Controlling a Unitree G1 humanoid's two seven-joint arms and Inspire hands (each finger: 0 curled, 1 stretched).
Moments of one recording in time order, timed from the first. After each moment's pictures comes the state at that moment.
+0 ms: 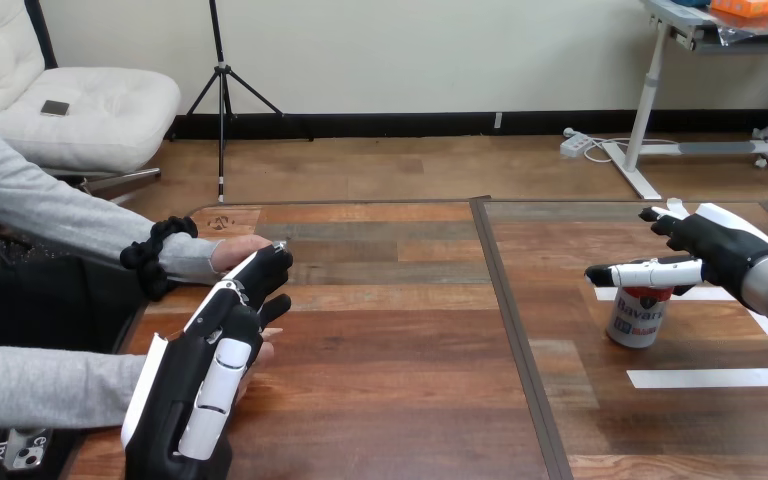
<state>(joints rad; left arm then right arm) 0.31 0.10 -0.02 0.04 -0.23 -0.56 -0.31 -0.83 -0.60 0.17 1.27 -0.40 -0.18 0.30</state>
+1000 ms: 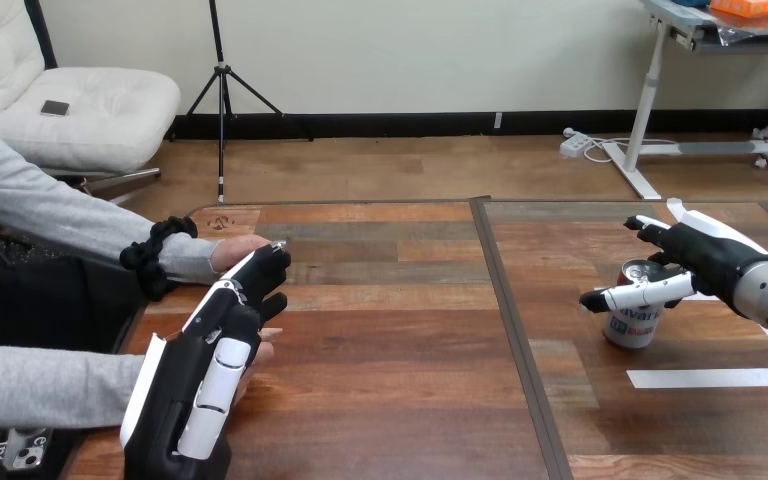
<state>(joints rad) 0.31 0.10 -0.02 0.04 -0.23 -0.56 -0.30 -0.81 -0.60 0.20 1.27 -0.44 -0.24 0.30</state>
